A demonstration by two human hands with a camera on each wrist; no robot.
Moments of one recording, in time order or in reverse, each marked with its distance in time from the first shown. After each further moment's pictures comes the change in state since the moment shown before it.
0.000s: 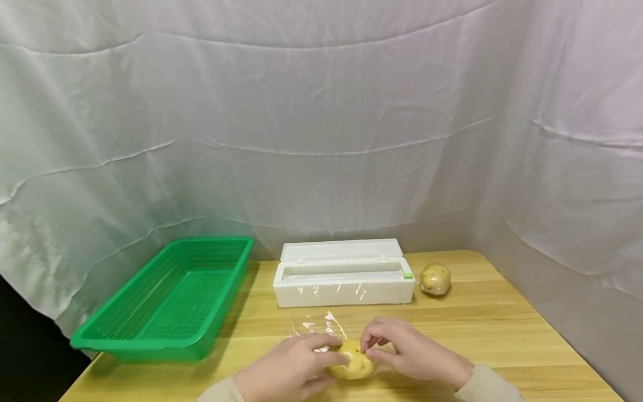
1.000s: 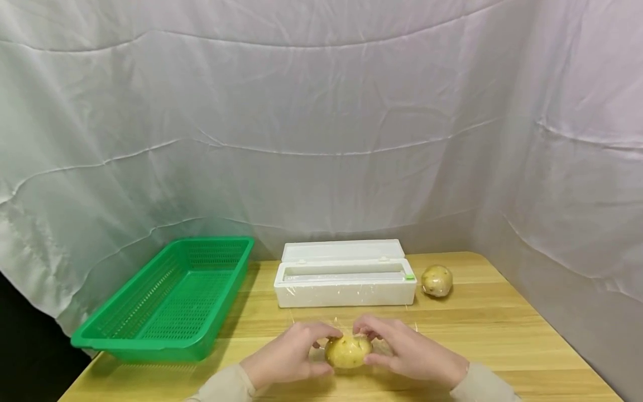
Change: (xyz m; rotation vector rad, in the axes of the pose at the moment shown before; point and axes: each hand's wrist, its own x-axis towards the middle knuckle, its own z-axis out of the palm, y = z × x) left_hand 0.008 -0.025 0.015 -0.419 -0.033 -0.288; right_hand 0.007 0.004 0.001 -0.044 -0.007 -0.005
